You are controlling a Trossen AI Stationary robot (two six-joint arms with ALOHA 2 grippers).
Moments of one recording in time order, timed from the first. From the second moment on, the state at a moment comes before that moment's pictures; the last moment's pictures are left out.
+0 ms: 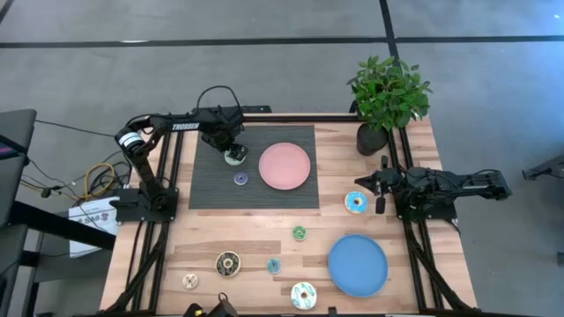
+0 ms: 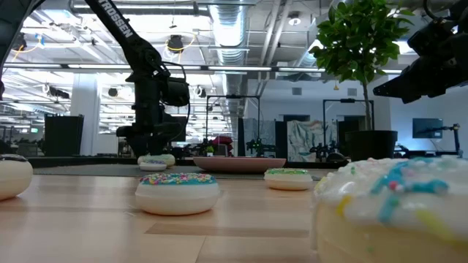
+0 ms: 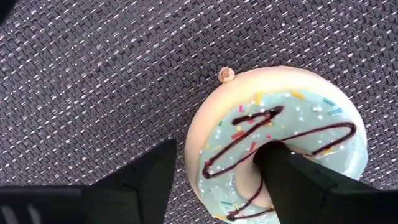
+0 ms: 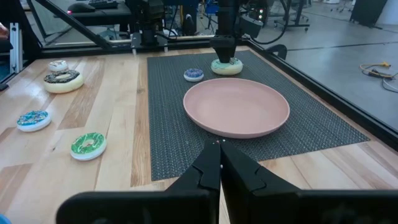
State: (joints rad) left arm 0.75 1.77 1.04 -0.69 0.00 -0.26; right arm 0.08 0.02 0.11 -0.36 0.26 0.02
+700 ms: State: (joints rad) left arm 0.75 1.77 1.04 -0.70 0.03 -0.27; right arm 0.08 0.02 0.11 -0.36 0.26 0.02
